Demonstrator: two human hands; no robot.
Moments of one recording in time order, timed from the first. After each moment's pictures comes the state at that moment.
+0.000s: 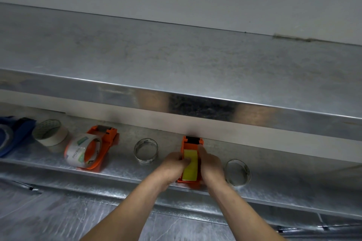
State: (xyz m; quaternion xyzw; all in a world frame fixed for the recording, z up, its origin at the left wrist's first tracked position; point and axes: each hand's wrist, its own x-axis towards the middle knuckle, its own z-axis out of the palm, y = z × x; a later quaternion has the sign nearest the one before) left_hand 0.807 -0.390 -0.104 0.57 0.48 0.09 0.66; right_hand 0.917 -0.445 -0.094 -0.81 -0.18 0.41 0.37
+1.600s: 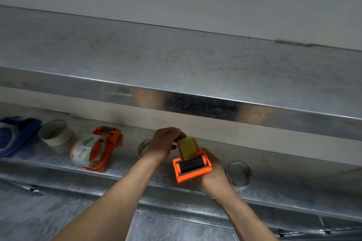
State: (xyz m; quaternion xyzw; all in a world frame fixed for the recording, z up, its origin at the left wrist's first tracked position) left_hand 0.792 -0.343 -0.071 0.58 0.46 0.29 0.61; right_hand 0.901 -0.477 -0.057 -0.62 -0.41 0.44 0.51
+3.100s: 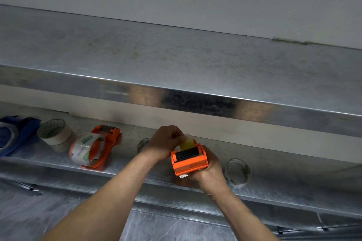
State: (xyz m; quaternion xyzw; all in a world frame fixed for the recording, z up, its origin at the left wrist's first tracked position) left_hand 0.789 -0.344 -0.055 0.77 0.44 0.15 0.45; right_hand 0.897 -0.472 -0.064 -0.68 -0.37 0.40 0.50
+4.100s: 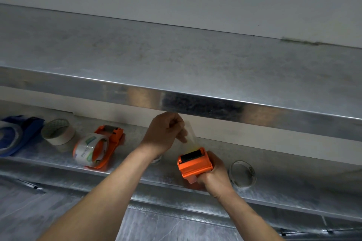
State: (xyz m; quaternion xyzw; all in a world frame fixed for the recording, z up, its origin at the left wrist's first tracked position) left_hand 0.782 -0.334 -0.031 0.70 0.41 0.29 0.51; right_hand 0.903 -0.469 -0.071 -0.68 -0.34 0.45 0.47
